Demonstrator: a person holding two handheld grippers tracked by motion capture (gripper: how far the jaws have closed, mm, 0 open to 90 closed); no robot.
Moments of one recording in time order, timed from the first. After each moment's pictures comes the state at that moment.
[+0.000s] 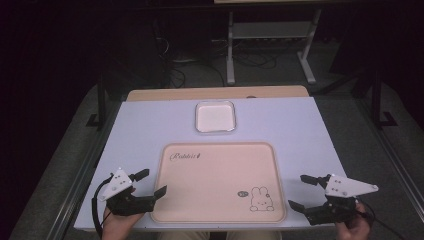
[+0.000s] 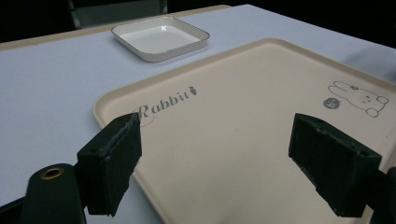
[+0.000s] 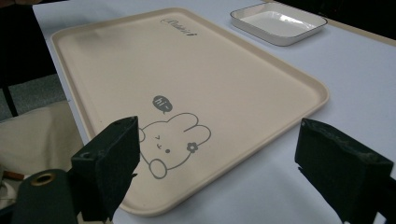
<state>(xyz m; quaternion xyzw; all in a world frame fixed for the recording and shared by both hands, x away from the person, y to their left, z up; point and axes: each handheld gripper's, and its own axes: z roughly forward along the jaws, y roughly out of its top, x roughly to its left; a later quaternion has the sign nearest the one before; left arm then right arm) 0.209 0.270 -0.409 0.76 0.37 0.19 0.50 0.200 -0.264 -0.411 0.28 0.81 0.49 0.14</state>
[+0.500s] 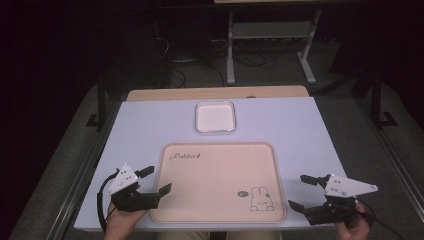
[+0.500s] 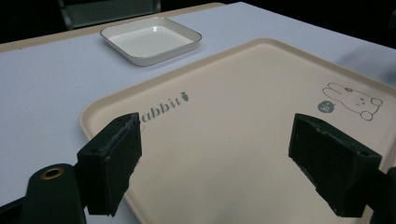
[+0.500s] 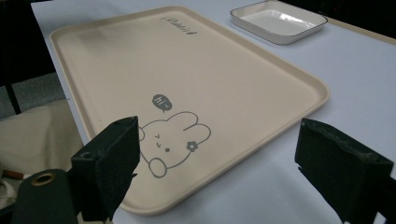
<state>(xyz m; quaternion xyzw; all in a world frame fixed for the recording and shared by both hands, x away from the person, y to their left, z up) 0.220 0.259 -0.402 0.77 0.36 0.18 0.50 0.200 -0.263 -0.411 0.28 0.82 0.49 0.14</state>
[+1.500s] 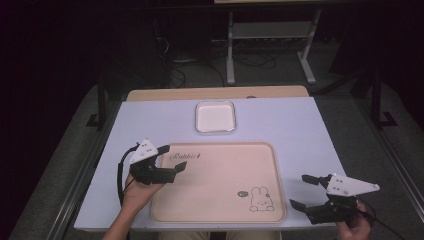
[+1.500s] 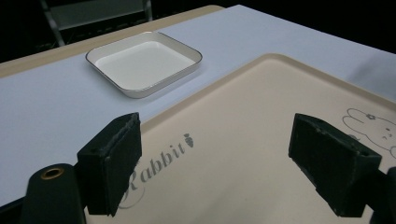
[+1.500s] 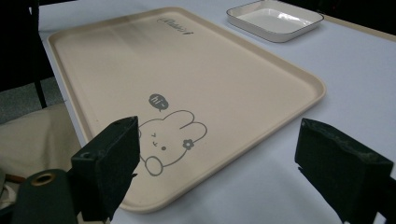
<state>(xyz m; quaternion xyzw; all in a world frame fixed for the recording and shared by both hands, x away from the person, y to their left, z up) 0.281 0.225 -0.387 0.78 0.34 0.17 0.49 0.202 -0.268 -0.414 0.29 0.81 0.49 0.14</state>
